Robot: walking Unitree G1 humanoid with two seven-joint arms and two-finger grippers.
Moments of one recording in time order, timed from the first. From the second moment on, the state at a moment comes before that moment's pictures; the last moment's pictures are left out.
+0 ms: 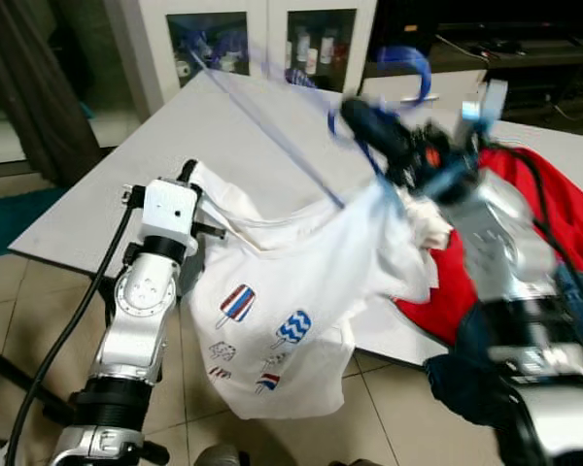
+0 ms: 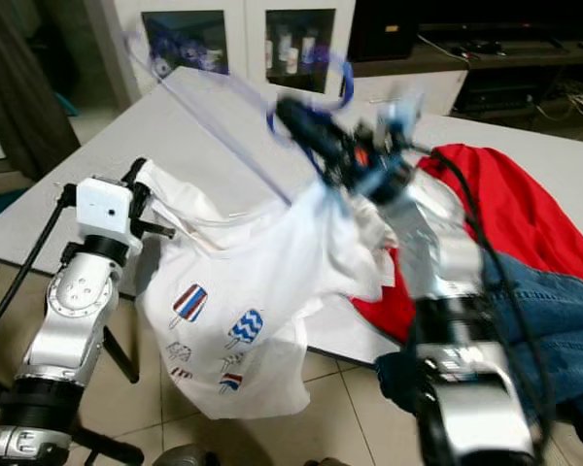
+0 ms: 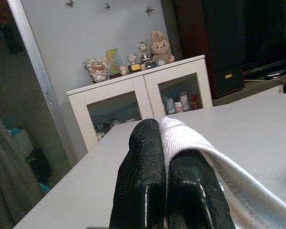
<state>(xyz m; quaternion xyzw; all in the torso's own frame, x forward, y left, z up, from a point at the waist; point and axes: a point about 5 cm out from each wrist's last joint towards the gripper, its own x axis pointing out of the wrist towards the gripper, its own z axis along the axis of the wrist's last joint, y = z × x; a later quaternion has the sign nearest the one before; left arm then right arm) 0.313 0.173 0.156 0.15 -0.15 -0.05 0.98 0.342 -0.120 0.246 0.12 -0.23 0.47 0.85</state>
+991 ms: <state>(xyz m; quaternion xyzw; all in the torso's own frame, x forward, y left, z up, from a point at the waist) 0.312 0.167 0.152 0.14 -0.15 -0.04 0.98 0.398 -0.196 0.298 0.33 -0.32 0.04 0.89</state>
